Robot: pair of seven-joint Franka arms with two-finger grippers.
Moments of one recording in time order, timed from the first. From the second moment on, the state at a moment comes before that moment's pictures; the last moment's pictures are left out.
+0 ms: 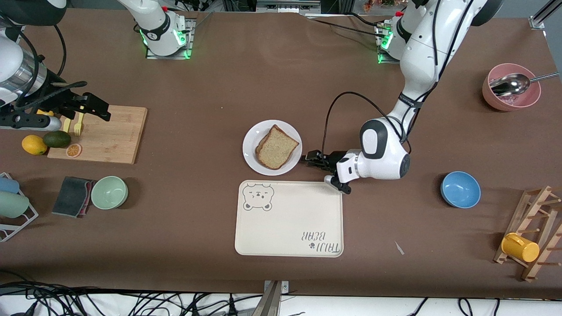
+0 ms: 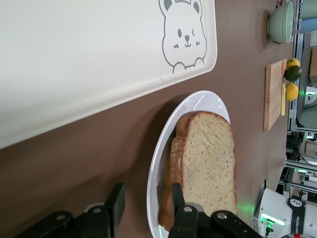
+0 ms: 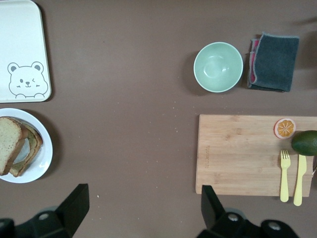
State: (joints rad) left arm -0.29 0.77 -0.14 -1.66 -1.05 2.18 0.63; right arm 0.03 0.04 0.06 -1.64 0.03 1.65 0.15
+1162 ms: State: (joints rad) left arm -0.34 0.82 -0.15 -1.67 -1.11 2.23 0.68; right arm 0.03 0.04 0.06 -1.63 -0.05 1.64 0.15
